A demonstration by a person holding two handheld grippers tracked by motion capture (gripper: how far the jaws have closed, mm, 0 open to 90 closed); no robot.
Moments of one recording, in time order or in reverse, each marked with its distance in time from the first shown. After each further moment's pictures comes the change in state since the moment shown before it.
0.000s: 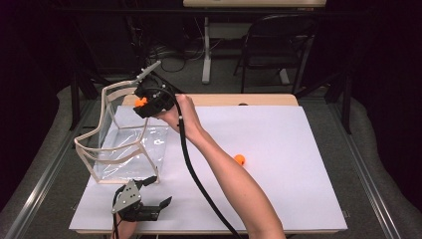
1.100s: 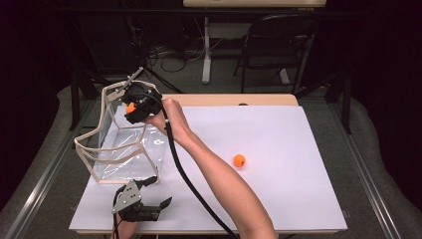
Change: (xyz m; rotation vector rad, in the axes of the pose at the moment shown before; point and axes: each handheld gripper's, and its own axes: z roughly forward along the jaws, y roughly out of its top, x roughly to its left) left arm 0.000 0.000 0.000 0.005 -0.006 0.004; right arm 0.017 0.008 0.033 0.067 0.018 -0.026
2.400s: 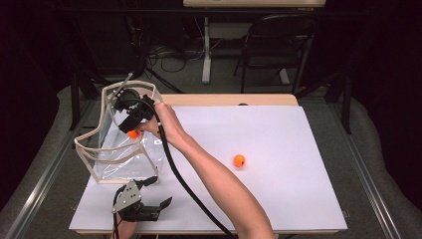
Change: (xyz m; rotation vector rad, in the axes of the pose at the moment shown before) left arm 0.000 0.000 0.000 -0.003 -0.002 -0.004; right arm 0.012 0.002 0.019 0.067 0.057 -0.016
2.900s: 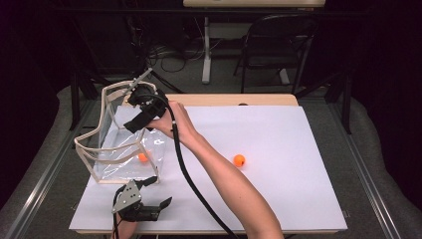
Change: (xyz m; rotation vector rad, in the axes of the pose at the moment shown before) left arm 0.000 0.000 0.000 0.002 0.001 0.002; right arm -0.013 -0.018 -0.034 -0.090 0.022 0.050
